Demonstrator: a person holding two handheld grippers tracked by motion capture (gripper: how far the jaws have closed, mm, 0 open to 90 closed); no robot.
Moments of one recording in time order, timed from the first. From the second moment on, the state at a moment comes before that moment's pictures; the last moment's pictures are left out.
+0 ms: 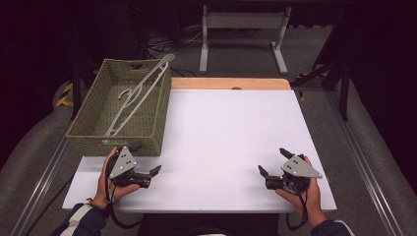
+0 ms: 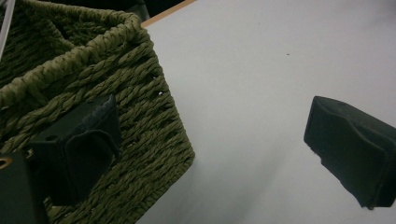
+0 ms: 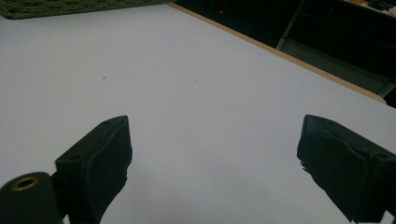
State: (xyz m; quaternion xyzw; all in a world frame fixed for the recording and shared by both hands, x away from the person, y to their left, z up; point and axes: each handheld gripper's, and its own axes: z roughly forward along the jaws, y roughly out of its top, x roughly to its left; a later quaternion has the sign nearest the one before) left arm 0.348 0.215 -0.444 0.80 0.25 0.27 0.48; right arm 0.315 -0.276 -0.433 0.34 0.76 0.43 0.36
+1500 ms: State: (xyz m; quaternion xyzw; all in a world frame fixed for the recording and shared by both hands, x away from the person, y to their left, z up) left arm 0.351 0.210 -0.448 0.81 0.25 0.26 0.47; right arm 0.318 -0.273 -0.436 0.33 0.77 0.42 0.36
